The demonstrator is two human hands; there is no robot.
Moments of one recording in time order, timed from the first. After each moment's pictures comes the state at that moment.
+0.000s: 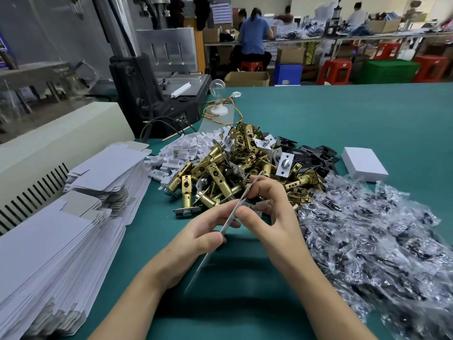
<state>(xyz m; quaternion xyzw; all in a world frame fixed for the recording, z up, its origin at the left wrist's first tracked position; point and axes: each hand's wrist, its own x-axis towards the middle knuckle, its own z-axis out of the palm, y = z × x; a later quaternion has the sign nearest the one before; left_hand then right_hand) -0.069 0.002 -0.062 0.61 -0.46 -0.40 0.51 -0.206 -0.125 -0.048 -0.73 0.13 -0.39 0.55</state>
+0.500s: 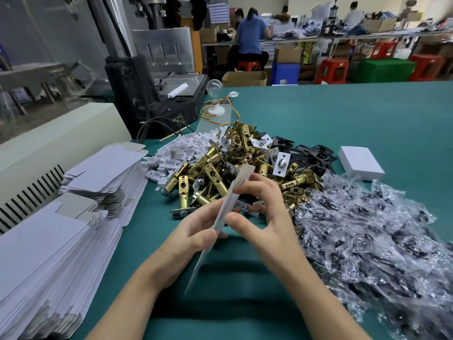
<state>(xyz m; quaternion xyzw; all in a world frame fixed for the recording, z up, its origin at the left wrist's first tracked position) -0.070 0.003 -0.059 0.58 -0.45 -0.39 0.56 -0.209 -0.123 -0.049 -0.75 0.14 -0.37 0.53</state>
